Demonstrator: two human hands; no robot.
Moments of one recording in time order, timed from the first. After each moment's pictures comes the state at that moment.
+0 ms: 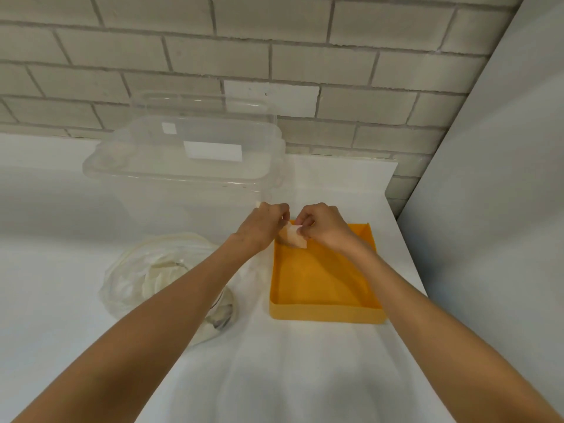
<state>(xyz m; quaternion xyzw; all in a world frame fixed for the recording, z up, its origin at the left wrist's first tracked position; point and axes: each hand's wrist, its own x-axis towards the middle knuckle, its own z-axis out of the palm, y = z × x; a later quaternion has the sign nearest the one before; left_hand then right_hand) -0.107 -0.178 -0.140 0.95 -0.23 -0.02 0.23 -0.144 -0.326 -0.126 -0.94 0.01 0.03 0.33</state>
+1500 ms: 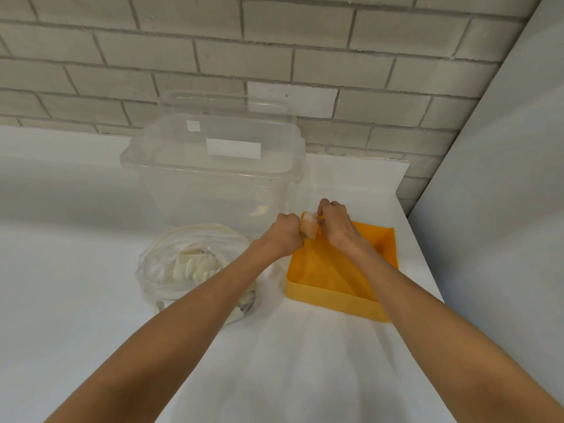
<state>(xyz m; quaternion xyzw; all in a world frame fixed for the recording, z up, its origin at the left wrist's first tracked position) -0.144 -0.171 -0.133 0.95 -0.16 -0.15 0.24 -0.149 -0.305 -0.138 -0.98 0.04 -0.01 0.17</state>
